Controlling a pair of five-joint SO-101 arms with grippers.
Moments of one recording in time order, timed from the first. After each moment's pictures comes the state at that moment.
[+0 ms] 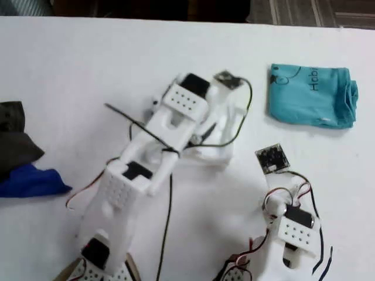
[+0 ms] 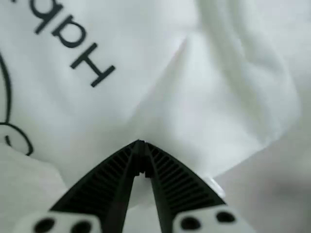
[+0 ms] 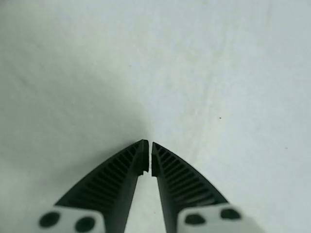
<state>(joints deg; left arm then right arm) 25.7 41.5 -39.7 99.3 -6.6 19.6 -60.4 87.2 46.0 43.1</state>
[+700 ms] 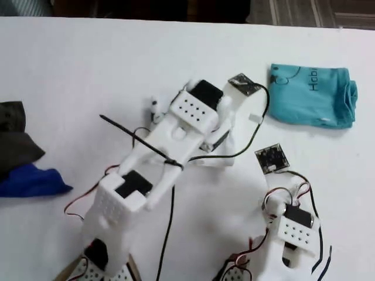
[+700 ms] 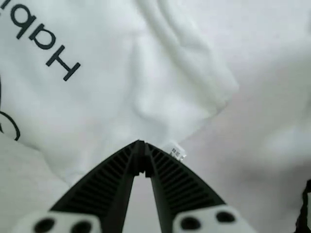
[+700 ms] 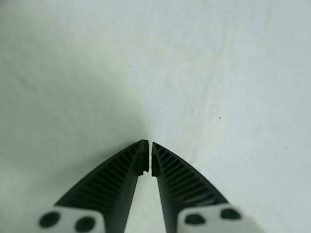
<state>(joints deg) 31.2 31.3 -36.4 100.3 -3.6 19.6 -60.4 87.2 46.0 43.1</state>
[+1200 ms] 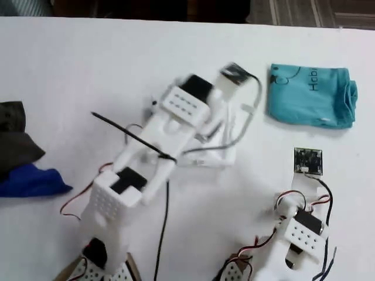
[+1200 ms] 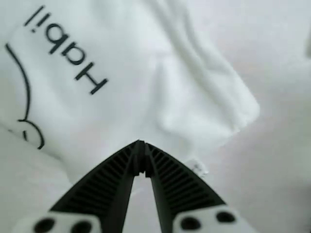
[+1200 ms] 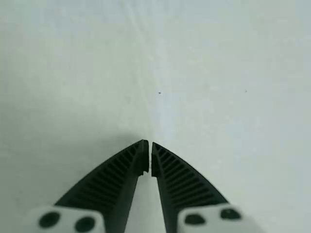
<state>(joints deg) 25.8 31.3 -36.4 96.9 -3.8 29.5 -60.4 87.2 42.8 26.9</state>
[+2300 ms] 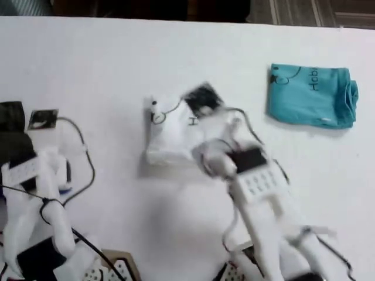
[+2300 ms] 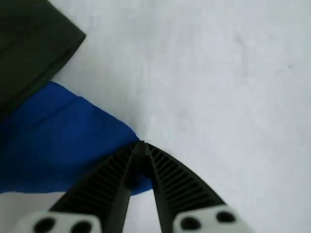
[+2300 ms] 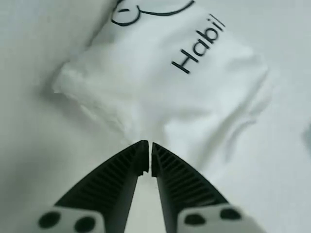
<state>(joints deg) -37.4 -19.6 54.3 50.7 -19.2 -26.5 -31.2 38.1 61.7 14.4</state>
